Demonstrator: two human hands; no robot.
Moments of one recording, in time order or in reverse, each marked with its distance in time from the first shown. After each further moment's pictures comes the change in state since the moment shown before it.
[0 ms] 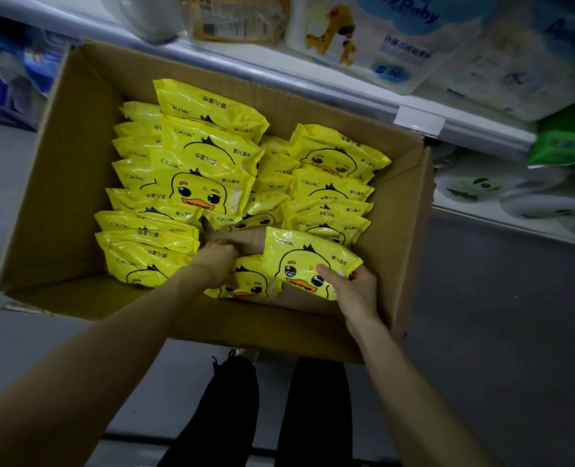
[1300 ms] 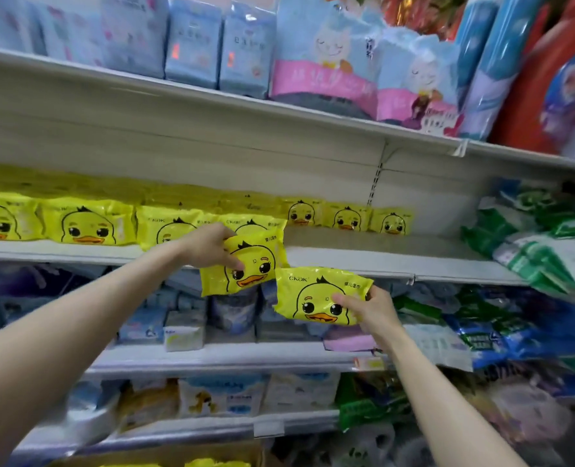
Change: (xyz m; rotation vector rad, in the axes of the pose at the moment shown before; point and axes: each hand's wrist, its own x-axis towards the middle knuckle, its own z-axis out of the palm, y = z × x) left_hand -0.427 0.358 -0.385 0.180 0.818 0.770; right_hand -0.272 -0.409 -0.256 0.124 0.157 -0.888
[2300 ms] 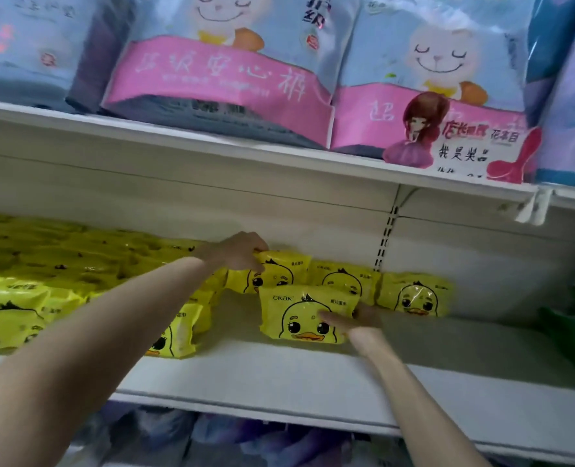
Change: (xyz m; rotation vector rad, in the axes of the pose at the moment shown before) left_hand 0.339 0.069 0.041 0.204 0.013 -0.079; right_hand 0.330 0.016 -0.073 -0.174 -0.188 0.008
